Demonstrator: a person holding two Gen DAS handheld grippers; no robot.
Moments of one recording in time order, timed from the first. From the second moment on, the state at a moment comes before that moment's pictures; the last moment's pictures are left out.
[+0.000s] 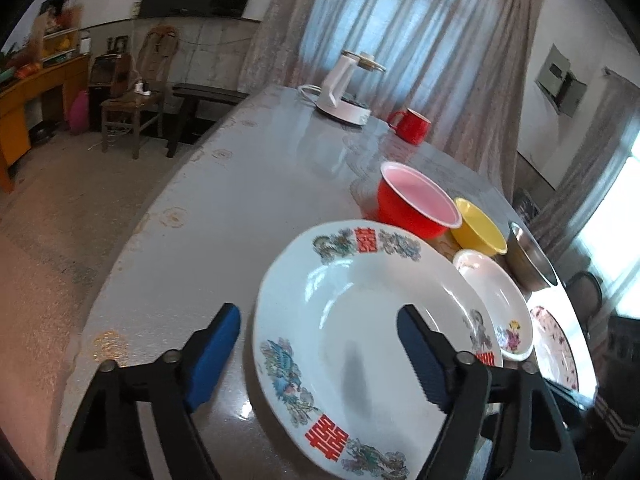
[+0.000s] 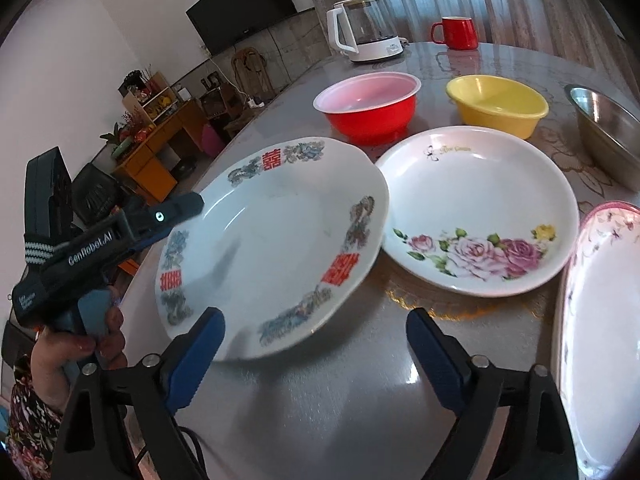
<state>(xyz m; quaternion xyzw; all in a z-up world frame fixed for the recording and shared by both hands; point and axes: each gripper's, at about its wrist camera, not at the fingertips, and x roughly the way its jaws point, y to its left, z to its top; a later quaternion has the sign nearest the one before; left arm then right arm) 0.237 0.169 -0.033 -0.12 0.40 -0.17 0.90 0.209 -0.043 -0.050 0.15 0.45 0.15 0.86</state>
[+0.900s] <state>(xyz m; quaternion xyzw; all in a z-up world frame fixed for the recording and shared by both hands) 0.241 0.160 -0.057 -0.06 0.42 -0.18 0.89 0.231 -0.020 -0.061 0.09 0.44 0.16 0.88</state>
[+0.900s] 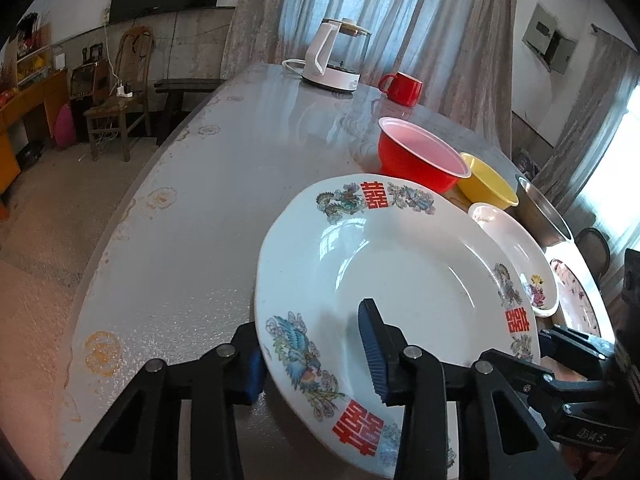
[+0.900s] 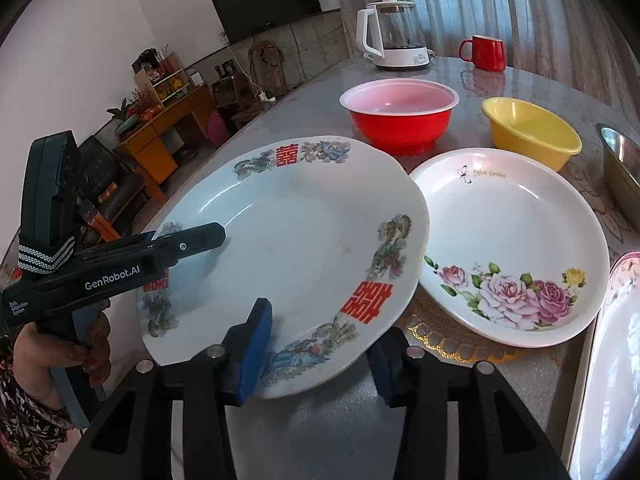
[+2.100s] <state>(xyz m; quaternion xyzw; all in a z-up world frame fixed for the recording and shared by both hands) 0.172 0.146 -0.053 -0.03 0.43 -0.18 0.88 0.197 -0.028 -0.052 0.09 0.44 0.19 0.87</state>
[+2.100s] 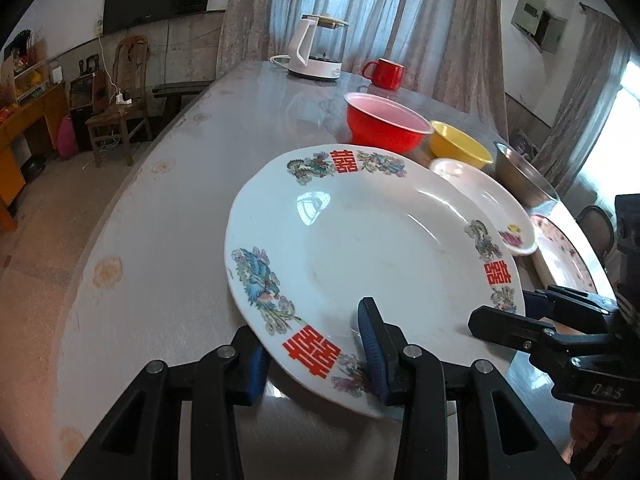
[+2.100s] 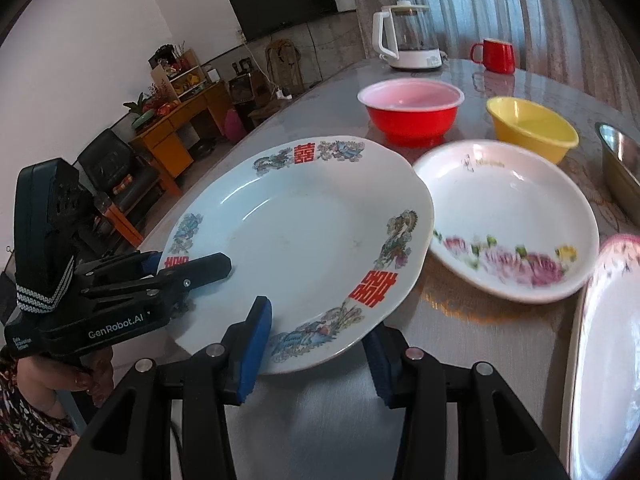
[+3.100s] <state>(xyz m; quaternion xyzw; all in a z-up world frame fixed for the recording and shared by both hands) 0.172 0.155 -0.051 -0.03 0.40 -0.18 0.90 0.198 -0.063 -0.060 0.11 0.43 0.19 0.87</state>
